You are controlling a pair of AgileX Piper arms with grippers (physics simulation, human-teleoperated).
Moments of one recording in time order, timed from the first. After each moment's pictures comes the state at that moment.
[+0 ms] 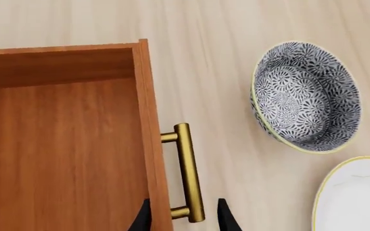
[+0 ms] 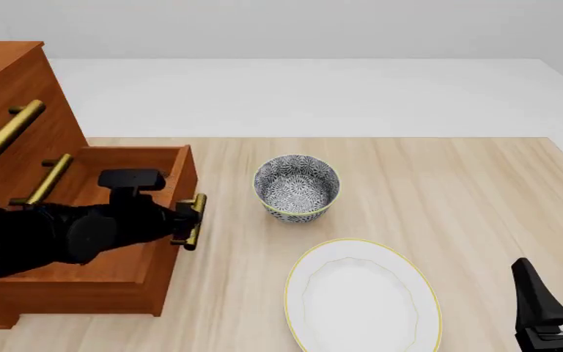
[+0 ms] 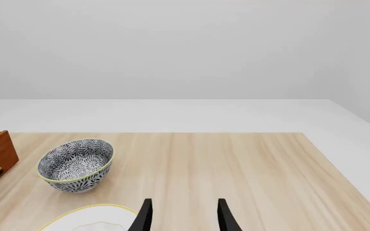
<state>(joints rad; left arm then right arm) -0.32 1.48 -0.68 0.05 -0.15 0.00 0.01 0.00 0.00 0.00</state>
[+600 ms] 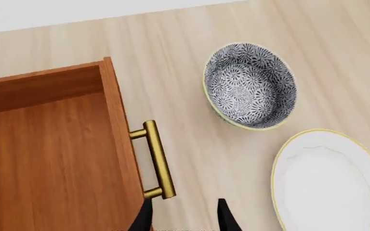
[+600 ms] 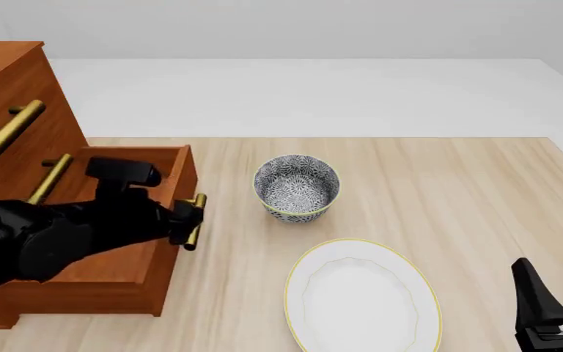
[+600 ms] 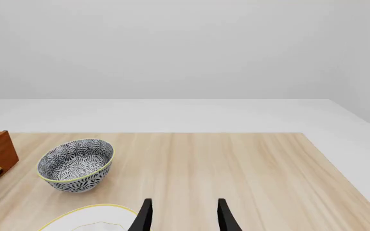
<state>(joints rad) -0.42 1.25 -0.67 0.19 -0.21 0.00 0.01 0.00 0.00 0.00</state>
